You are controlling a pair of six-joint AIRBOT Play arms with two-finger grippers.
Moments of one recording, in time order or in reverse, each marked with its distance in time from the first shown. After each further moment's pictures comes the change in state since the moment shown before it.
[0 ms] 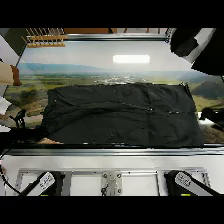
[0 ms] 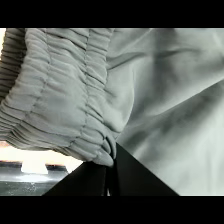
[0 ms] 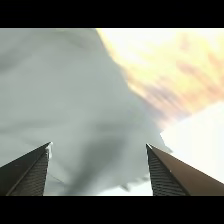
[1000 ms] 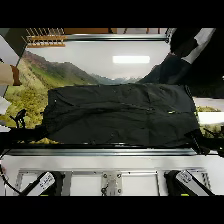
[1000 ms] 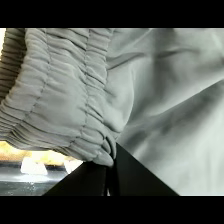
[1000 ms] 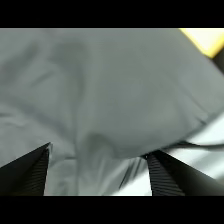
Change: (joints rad) left arm 0.000 0.000 0.000 -0.002 0.000 0.000; right arm -0.320 0.063 -0.507 0.517 -0.211 -0.303
